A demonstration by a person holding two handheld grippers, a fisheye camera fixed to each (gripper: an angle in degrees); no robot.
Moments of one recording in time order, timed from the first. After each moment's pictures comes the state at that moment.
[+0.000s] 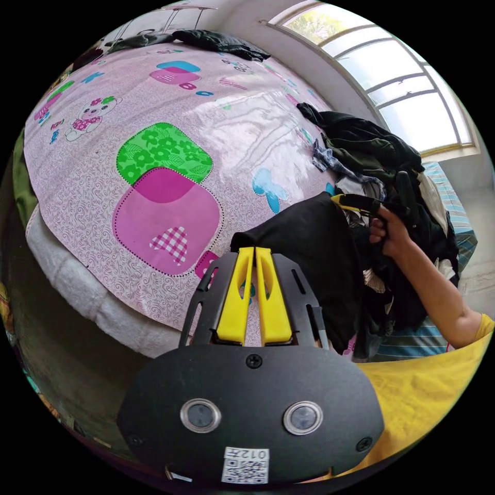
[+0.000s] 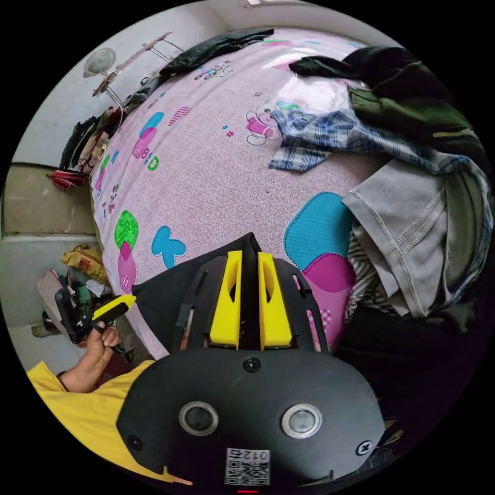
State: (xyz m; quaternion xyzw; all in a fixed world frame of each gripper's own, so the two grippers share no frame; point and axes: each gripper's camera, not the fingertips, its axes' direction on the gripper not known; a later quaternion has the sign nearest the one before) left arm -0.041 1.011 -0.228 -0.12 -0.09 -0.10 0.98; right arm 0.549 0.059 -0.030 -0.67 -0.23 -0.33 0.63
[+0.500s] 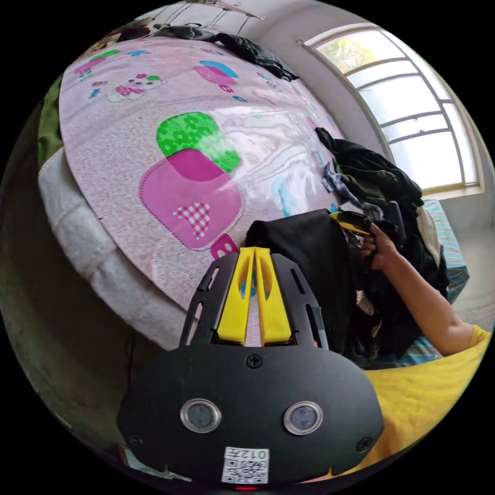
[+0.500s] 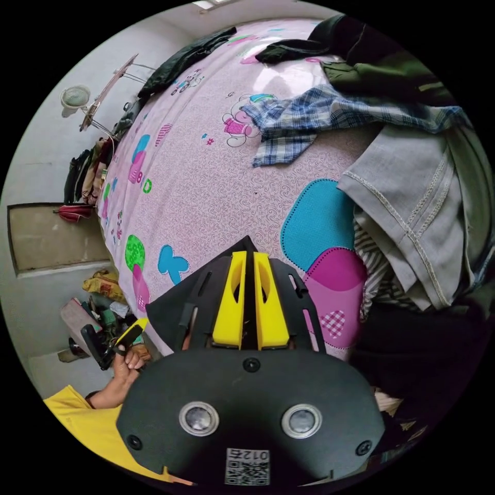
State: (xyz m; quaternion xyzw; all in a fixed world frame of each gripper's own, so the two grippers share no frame) left arm -0.032 1.038 -0.259 -0.06 -0.09 -0.17 0.98; right arm 0.571 0.050 0.002 -0.68 -0.22 -0.25 0.65
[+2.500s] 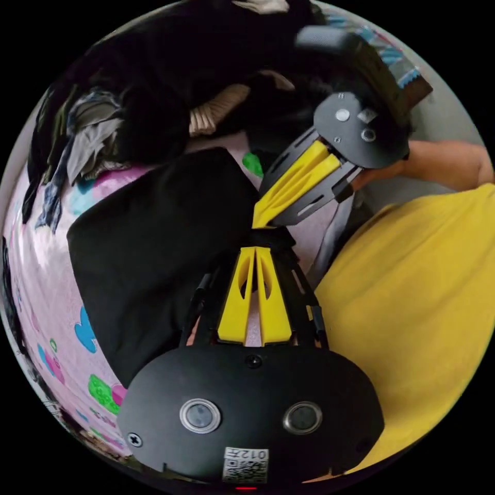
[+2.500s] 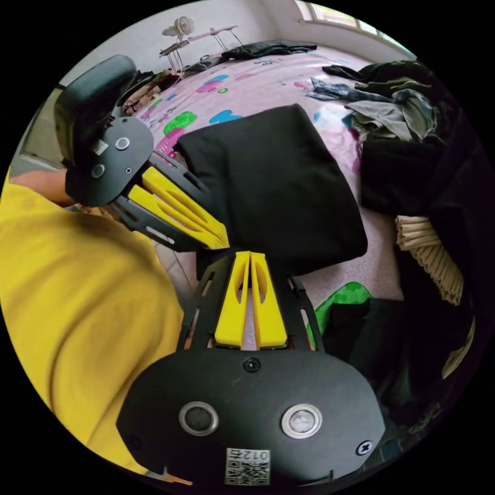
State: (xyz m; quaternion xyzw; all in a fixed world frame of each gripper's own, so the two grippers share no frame) left arm 0.534 1.044 -0.064 -0.38 -0.01 0.53 0.76; right arm 0.861 0.081 -0.278 -0.61 -0.29 -0.40 0.62
